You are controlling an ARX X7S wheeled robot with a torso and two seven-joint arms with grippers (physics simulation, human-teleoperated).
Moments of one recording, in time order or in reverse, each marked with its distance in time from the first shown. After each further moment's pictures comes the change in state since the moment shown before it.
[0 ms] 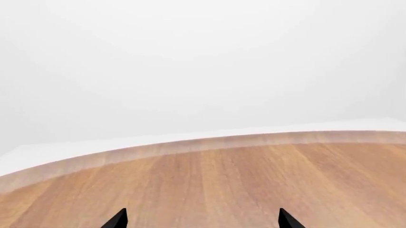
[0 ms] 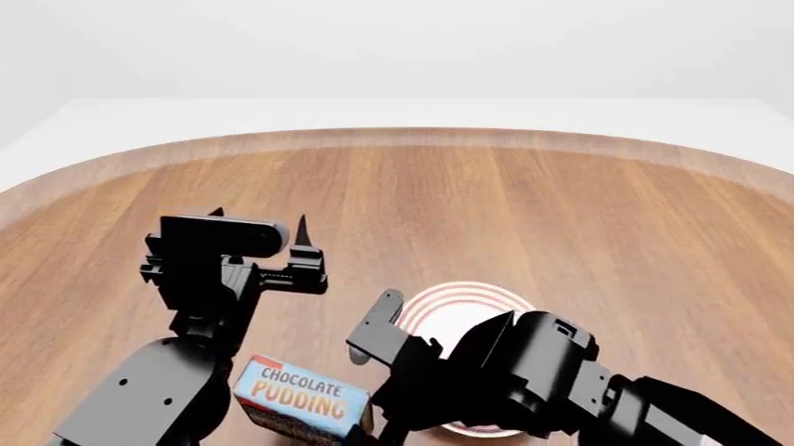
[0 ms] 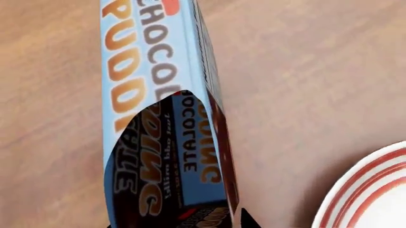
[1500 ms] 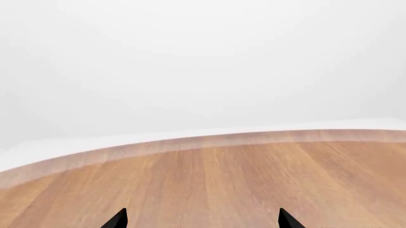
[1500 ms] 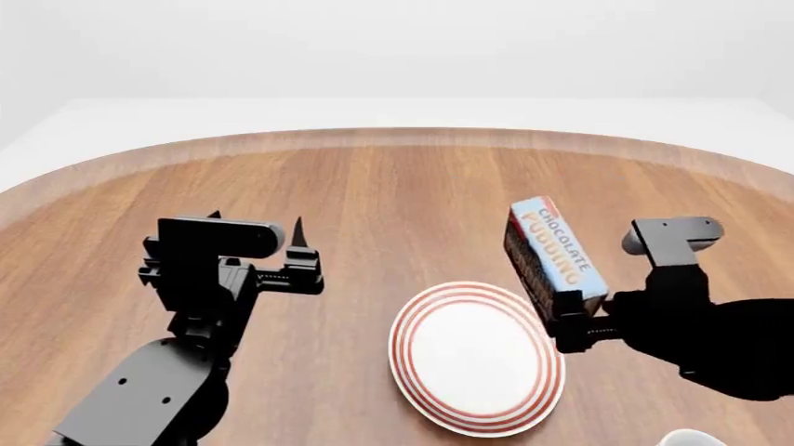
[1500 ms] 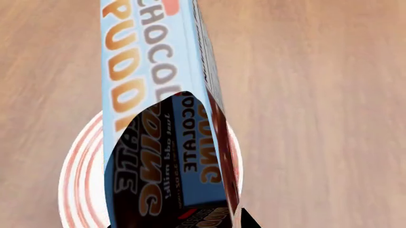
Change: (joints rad) left arm 0.003 -0.017 0.006 -0.035 -0.019 0.036 -0.011; right arm -0.178 0.531 0.699 -0.099 0.508 0.073 0.679
